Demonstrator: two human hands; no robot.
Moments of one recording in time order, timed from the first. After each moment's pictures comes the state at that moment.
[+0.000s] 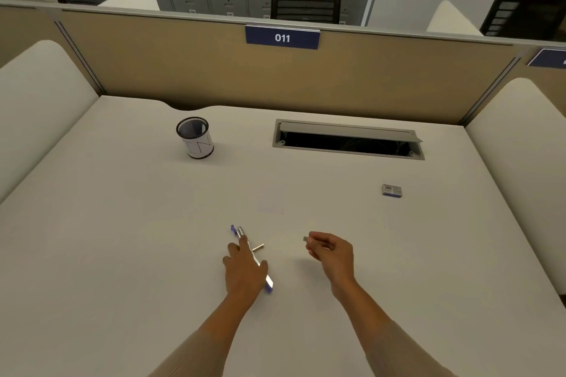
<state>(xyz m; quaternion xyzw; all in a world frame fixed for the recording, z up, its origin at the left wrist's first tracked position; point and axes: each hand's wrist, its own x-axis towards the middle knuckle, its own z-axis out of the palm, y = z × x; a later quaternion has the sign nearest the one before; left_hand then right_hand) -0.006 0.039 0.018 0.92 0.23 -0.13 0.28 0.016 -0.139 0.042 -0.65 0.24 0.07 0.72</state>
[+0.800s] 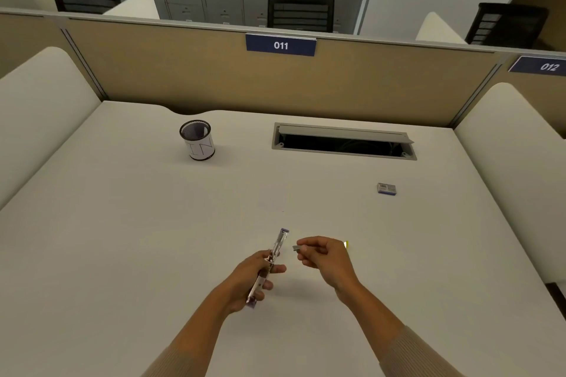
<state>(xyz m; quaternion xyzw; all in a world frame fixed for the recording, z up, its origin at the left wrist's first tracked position) -0.029 0.064 0.045 0.54 0.24 -0.34 0.73 -0.016 -0.132 0.080 -0.72 0.12 0.15 0.67</state>
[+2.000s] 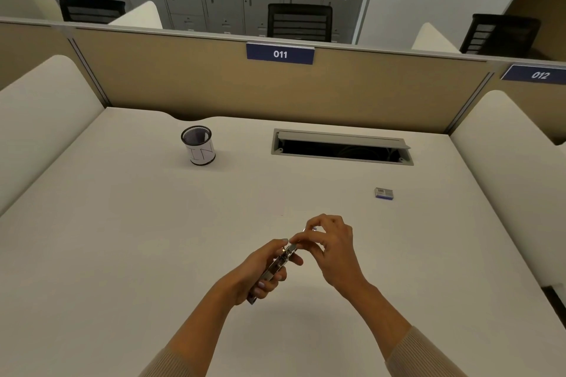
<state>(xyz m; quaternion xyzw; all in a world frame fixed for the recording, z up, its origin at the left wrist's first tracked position) -0.028 0.052 0.110 0.62 0.09 -0.41 0.67 -0.014 -0.139 0.108 -0.93 -0.16 -0.10 0.33</state>
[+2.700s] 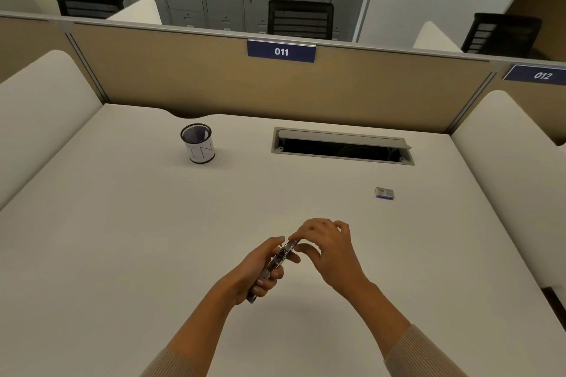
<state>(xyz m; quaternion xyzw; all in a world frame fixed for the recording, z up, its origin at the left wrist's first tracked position) -0.023 0.055 0.103 0.59 0.13 -0.41 0.68 -0.014 -0.137 0.116 -0.94 -0.20 -0.08 0.25</state>
